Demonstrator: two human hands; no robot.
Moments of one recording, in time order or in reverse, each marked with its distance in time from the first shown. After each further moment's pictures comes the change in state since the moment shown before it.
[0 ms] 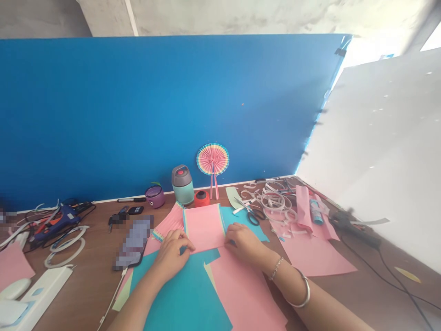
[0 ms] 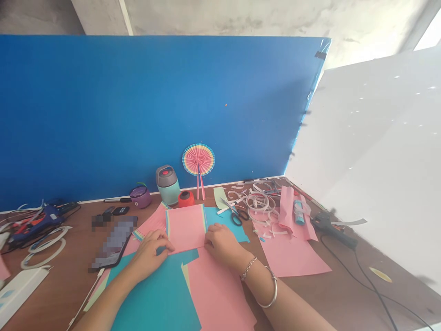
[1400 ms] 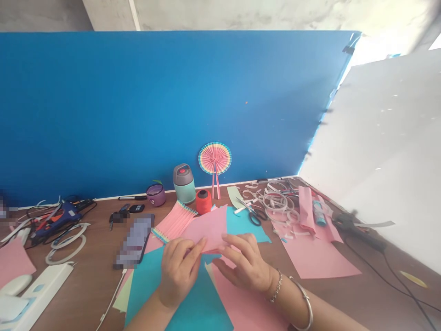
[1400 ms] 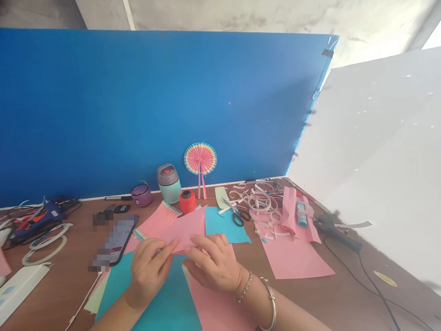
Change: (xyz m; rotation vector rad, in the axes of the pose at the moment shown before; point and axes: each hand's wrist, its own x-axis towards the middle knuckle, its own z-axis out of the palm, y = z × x) left_hand -0.024 0.037 0.010 0.228 0.692 0.486; right_hand -0.028 -0.048 -0.006 -0.169 0.739 -0.446
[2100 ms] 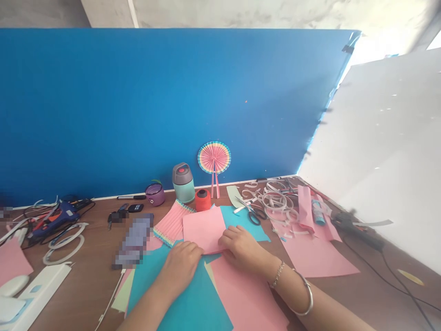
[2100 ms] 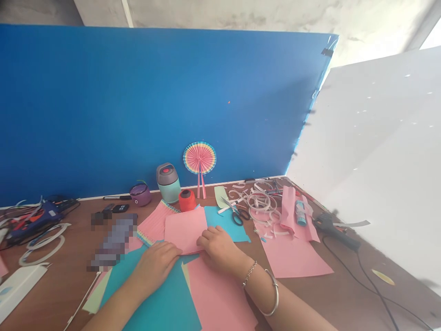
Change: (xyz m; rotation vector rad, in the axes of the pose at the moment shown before) left_hand 0.000 -0.010 0.011 0.014 -0.755 -0.054; right_hand -0.003 0.032 0.017 0.052 -0.748 0.153
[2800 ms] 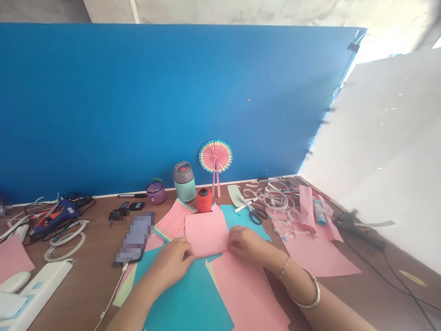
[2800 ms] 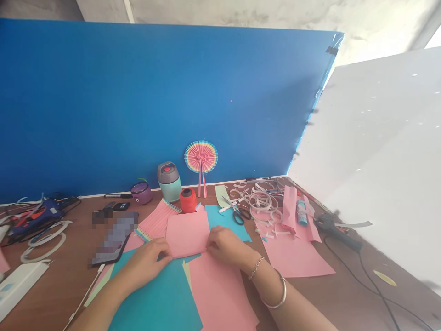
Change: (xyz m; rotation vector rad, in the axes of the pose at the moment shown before) left_hand -0.004 -0.009 -0.032 -0.355 -0.146 -0.315; right_hand -0.005 0.016 -0.010 0.420 -0.070 0.112
